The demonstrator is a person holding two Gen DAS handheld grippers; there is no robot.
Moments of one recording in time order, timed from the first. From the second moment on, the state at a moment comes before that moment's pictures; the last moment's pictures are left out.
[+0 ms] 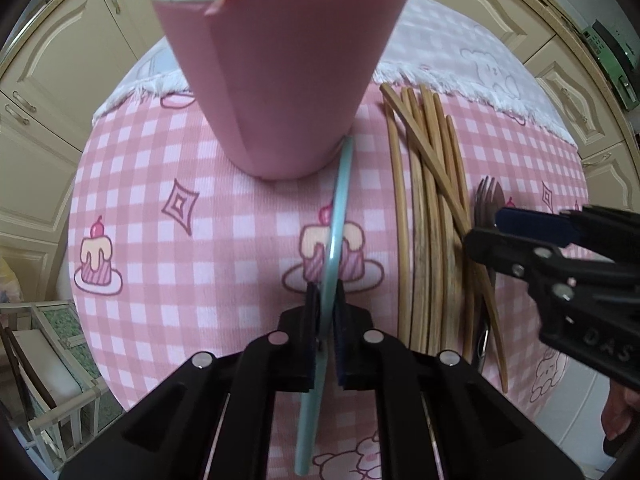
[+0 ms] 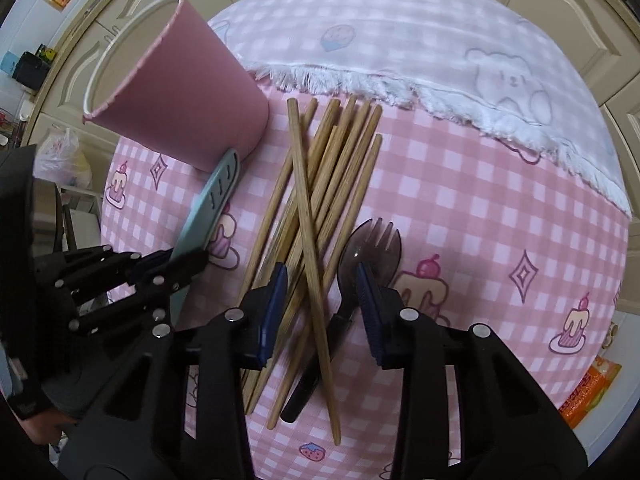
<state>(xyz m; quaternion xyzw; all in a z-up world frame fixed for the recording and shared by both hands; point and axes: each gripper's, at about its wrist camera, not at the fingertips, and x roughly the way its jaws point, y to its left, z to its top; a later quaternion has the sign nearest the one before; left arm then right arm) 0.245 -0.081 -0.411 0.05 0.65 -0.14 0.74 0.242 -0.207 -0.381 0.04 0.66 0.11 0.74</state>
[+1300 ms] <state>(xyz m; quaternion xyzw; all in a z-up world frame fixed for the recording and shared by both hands) 0.224 -0.005 -0.197 -0.11 0.34 -0.16 0.92 0.265 -0.222 -0.193 0.17 0.37 0.15 0.90</state>
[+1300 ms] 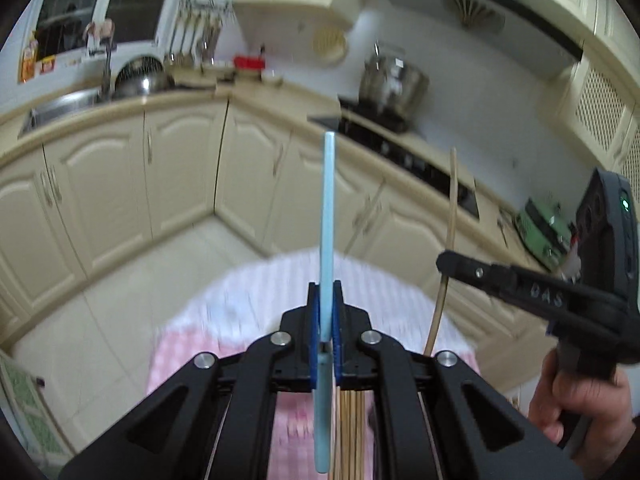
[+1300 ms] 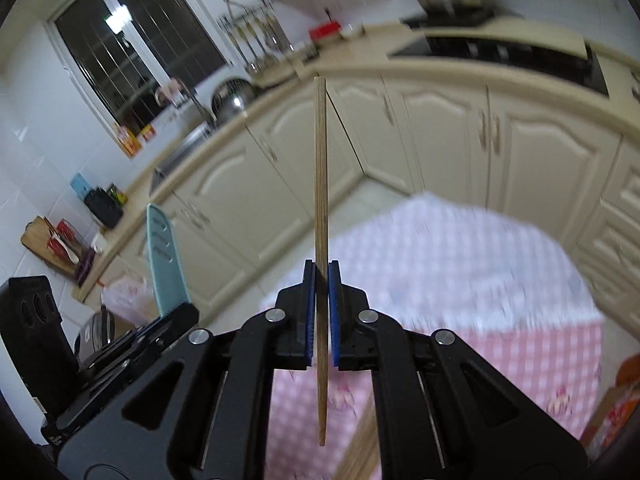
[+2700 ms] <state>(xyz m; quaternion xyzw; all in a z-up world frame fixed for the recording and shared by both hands) 0.256 -0.015 -0.261 -0.09 0.31 -0.14 0.94 0.267 -0.216 -0.231 0.16 0.38 0.08 0.91</state>
